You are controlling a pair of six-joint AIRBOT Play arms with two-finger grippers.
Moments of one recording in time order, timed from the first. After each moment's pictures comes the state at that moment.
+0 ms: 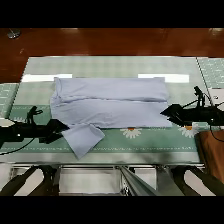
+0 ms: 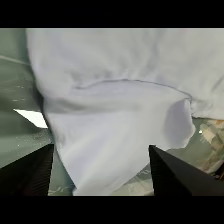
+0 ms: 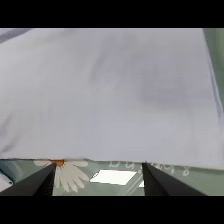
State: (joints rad) left arm 0.37 -1.00 0.37 0.82 -1.17 -1.32; right arm -0.30 -1.03 0.62 -0.86 1.15 1.36
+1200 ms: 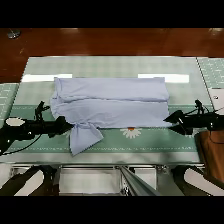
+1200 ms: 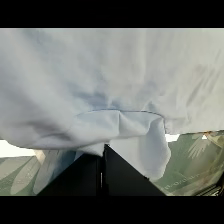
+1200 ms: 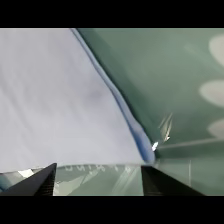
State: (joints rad) left arm 0.21 -1.02 0.35 0.65 -0.98 -1.23; right arm -0.44 -1.22 0.58 -0.91 1.13 1.42
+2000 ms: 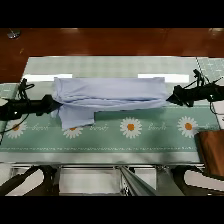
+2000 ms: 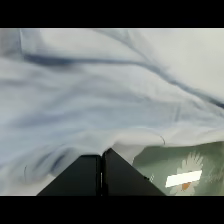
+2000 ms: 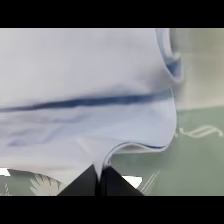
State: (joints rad) left arm 0.29 -1.15 0.69 0.67 -0.99 -1.17; right arm -0.28 -1.40 1.02 -0.91 1.15 1.40
